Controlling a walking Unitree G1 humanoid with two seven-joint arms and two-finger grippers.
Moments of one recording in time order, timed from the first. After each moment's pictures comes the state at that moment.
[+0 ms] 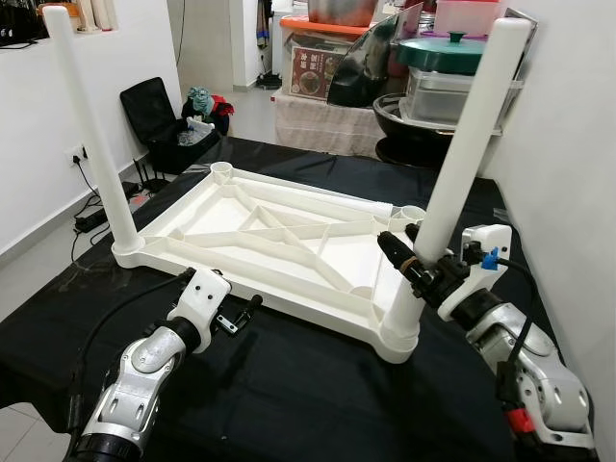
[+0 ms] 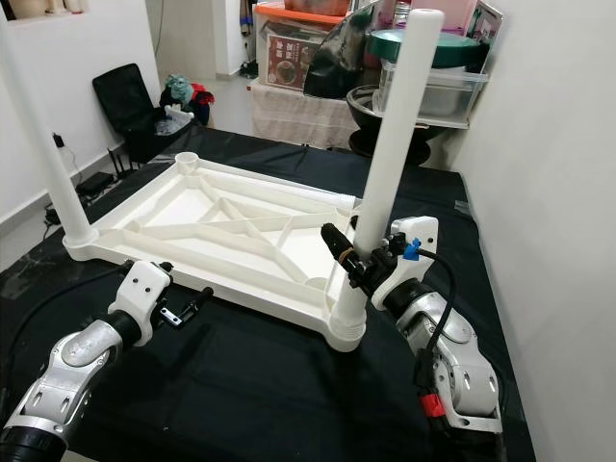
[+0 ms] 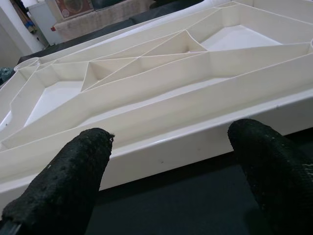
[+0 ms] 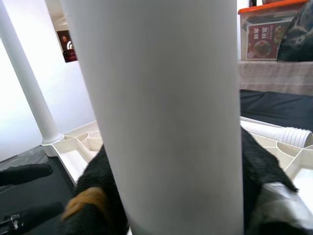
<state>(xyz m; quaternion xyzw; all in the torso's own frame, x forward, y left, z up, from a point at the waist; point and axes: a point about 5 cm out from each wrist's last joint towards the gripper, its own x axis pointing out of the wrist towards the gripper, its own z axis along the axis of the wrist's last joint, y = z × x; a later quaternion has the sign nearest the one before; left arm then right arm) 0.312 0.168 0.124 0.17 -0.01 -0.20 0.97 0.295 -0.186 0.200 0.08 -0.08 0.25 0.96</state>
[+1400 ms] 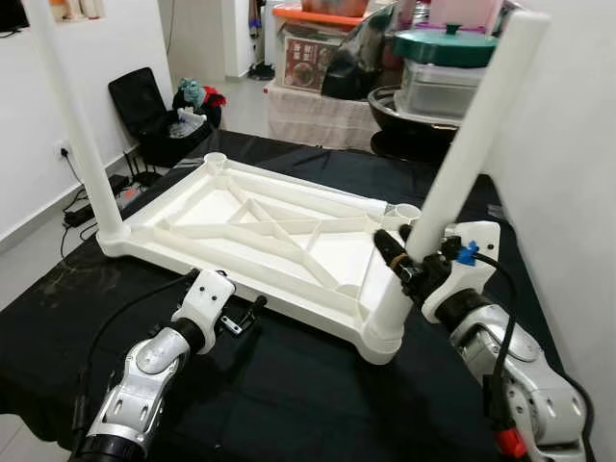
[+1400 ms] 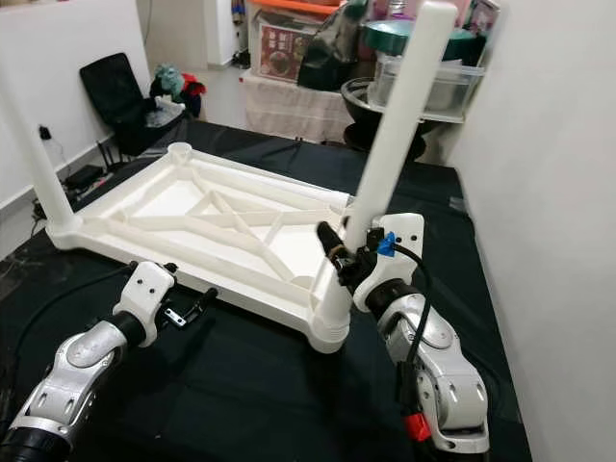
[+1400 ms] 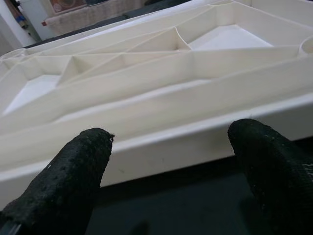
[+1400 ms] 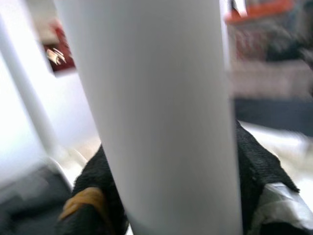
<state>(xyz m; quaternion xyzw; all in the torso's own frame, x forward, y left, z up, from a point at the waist) 0.311 0.163 0.123 0.16 -0.01 -0.20 0.97 0.277 -0.156 0.232 0.11 -0.11 0.22 0.96</state>
